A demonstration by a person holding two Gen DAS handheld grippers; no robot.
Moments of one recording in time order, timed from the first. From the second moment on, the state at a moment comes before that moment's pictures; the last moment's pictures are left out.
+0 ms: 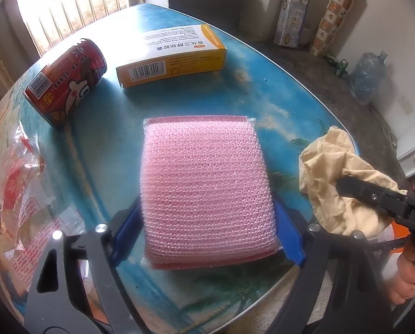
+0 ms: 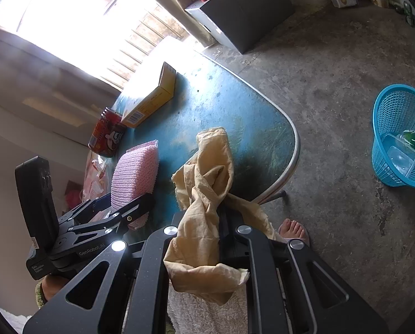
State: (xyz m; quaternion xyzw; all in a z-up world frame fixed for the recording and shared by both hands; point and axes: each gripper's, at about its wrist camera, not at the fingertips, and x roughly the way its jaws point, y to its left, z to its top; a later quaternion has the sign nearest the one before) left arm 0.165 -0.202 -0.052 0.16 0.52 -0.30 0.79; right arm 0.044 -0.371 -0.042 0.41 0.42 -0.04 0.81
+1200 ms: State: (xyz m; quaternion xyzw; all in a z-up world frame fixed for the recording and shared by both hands) left arm 0.128 -0.193 -0.008 0.18 0.45 -0.31 0.82; right arm 0.035 -0.369 -0.014 0.39 0.40 -0.05 0.83
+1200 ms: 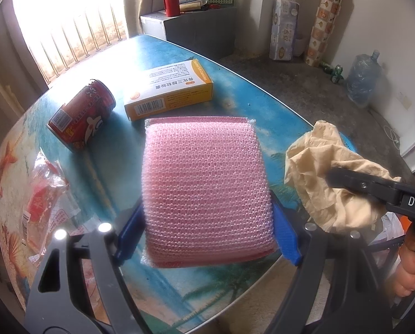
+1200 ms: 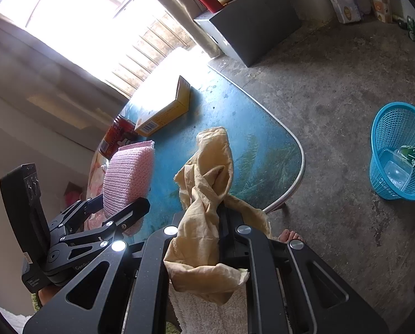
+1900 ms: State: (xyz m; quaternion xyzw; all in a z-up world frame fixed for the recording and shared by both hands) left arm 0.101 -0.210 0.010 0.20 0.43 -0.32 0.82; right arm 0.010 -0.379 -0.009 0.40 0.37 -0.06 0.83
